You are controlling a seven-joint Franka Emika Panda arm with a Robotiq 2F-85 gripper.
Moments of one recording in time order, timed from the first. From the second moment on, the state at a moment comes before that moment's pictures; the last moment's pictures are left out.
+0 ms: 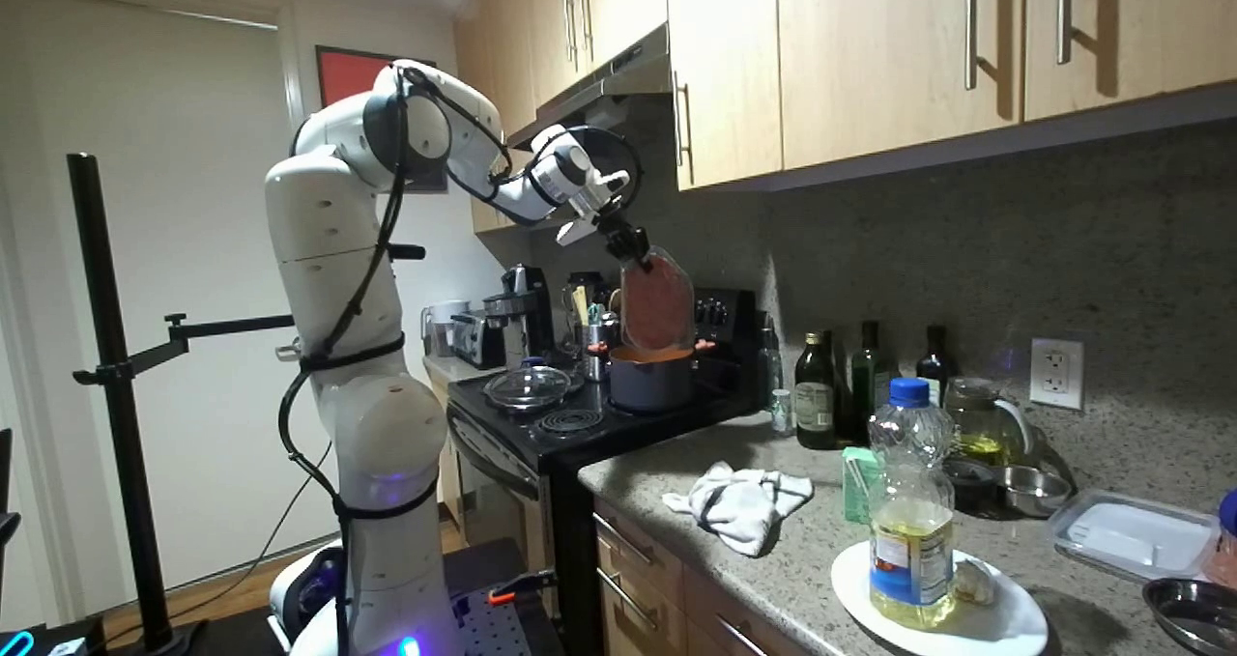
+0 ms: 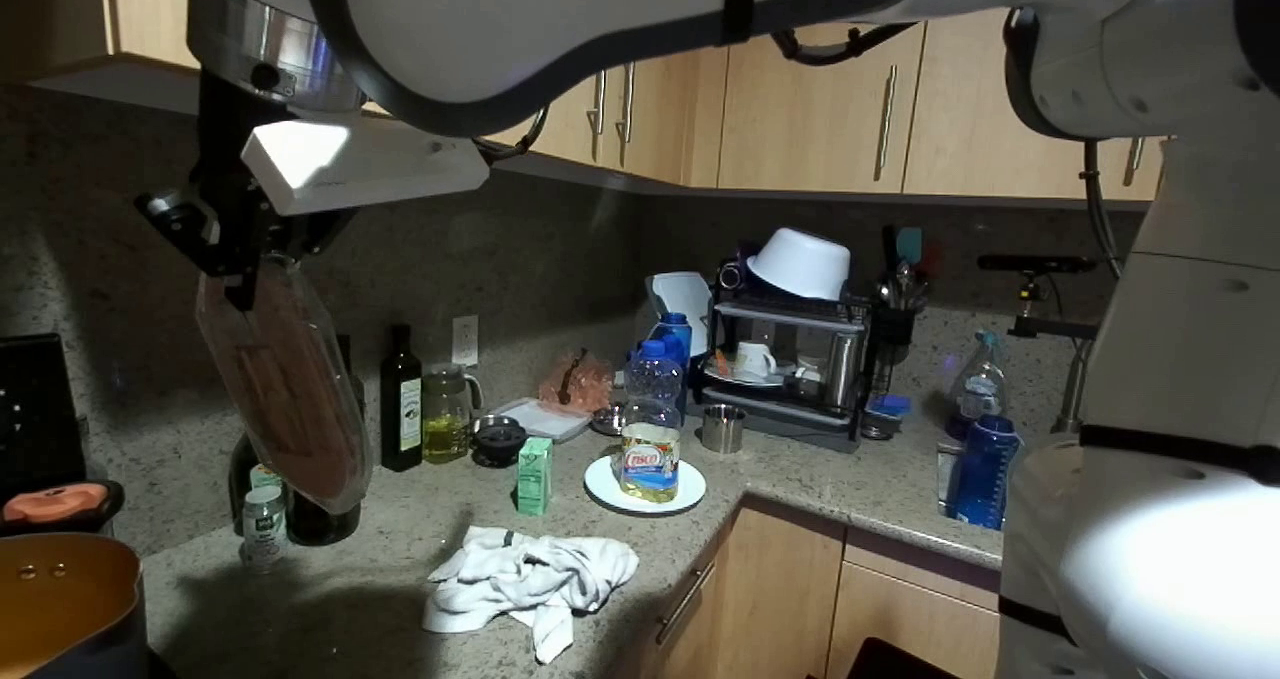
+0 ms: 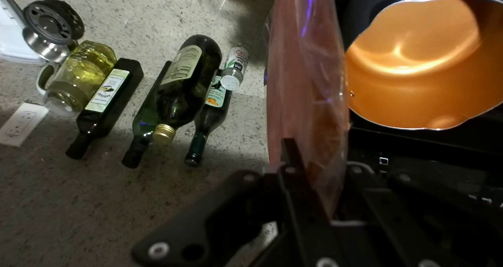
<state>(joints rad) 0.23 -0.13 0.41 -1.91 -0.45 2.22 0.59</state>
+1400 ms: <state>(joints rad) 0.40 0.26 0.33 -1.35 -0.46 2.10 0.29</state>
